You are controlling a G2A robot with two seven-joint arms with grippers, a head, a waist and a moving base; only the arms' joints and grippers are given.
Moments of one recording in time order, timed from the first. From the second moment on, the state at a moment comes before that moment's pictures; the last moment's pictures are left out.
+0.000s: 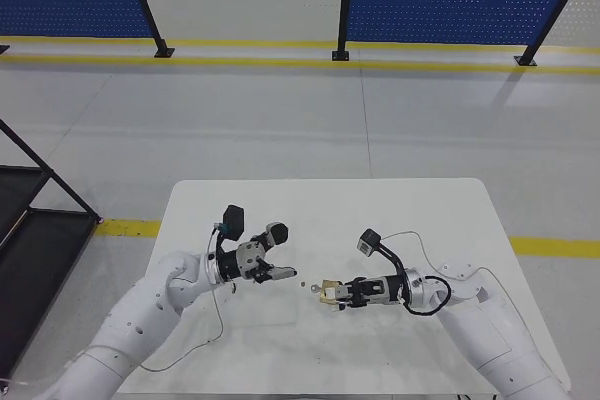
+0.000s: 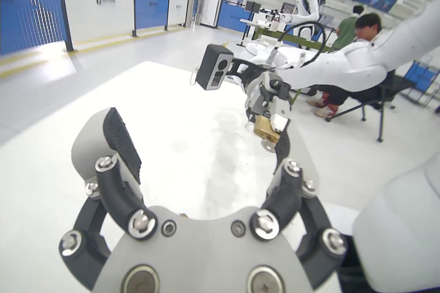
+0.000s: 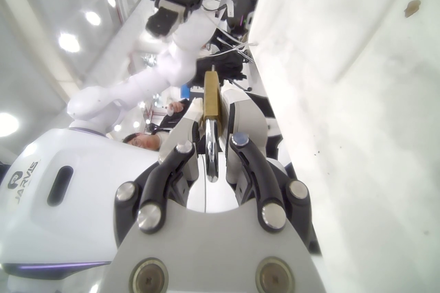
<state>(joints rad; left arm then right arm) 1.27 -0.96 -1.03 -1.36 0.59 -1.01 0.00 -1.15 -1.13 0.96 -1.35 0.47 -0.25 1.30</state>
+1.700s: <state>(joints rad) 1.14 -0.91 -1.00 -1.38 -0.42 -0.52 -1.11 -1.15 -1.13 0.96 -1.35 0.47 -0.25 1.30</state>
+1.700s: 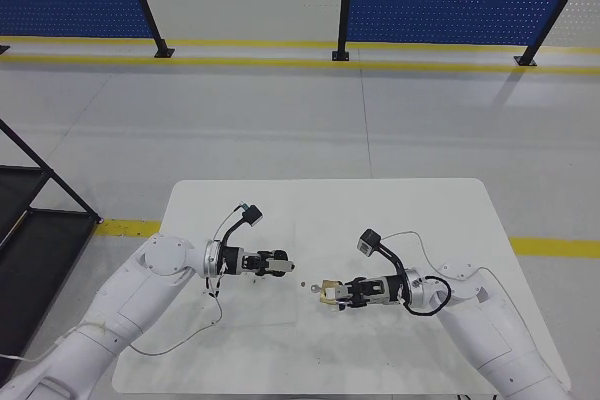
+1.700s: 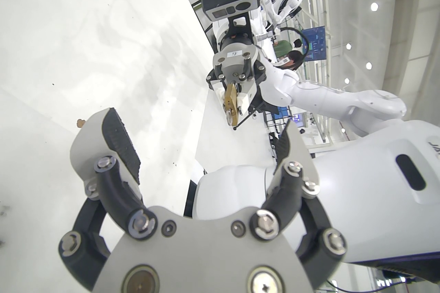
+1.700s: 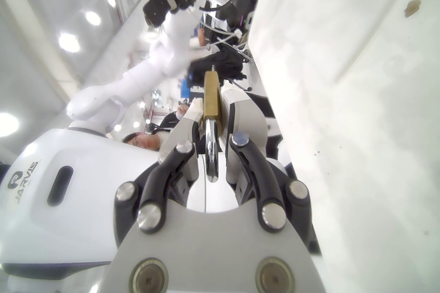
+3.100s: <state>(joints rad) 1.17 -0.95 -0.94 -1.40 -0.55 -0.46 -1.17 -1.15 -1.13 0.96 -1.35 0.47 -0.25 1.30</state>
